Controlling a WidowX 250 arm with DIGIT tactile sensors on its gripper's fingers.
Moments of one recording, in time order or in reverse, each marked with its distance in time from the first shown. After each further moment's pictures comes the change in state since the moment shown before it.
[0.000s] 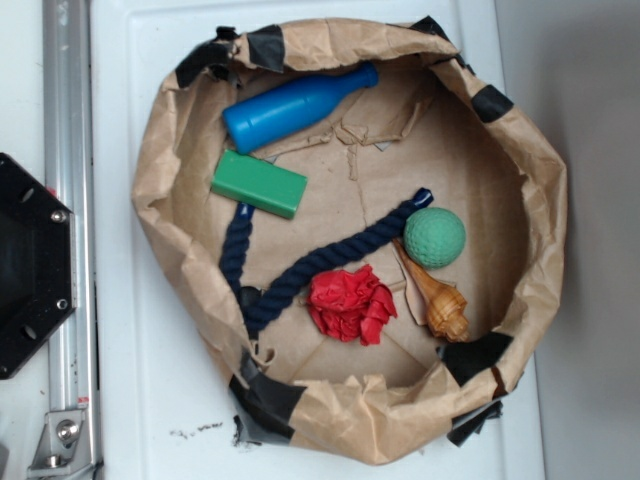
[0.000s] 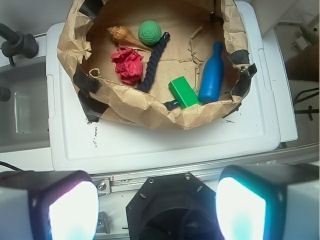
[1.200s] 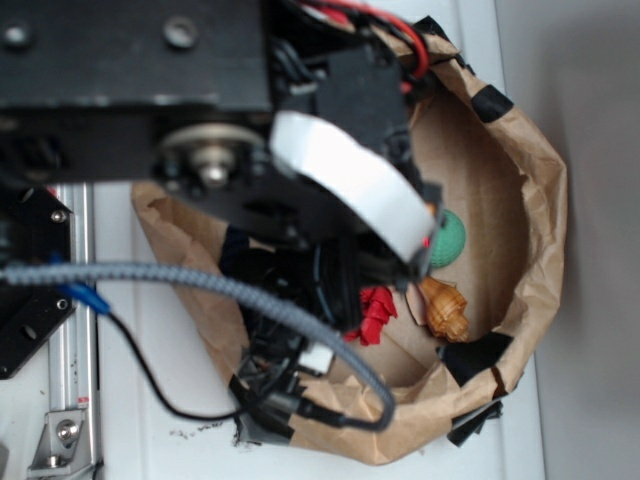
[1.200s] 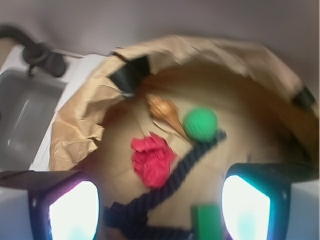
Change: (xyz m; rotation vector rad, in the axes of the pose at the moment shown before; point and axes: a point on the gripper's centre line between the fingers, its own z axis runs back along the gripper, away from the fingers) arm 0.125 -0.025 -0.090 -0.128 -0.144 -0.551
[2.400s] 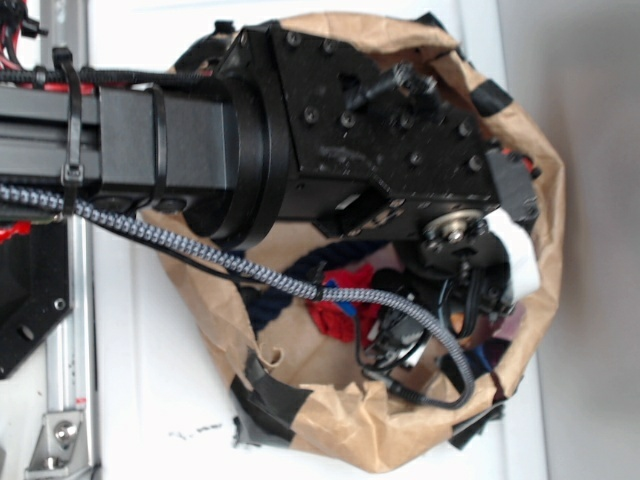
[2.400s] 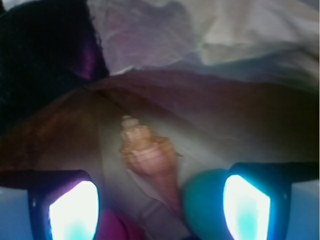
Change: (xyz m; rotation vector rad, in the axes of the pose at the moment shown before) arm 0.029 0.018 -0.107 -0.042 -0.011 -0.126
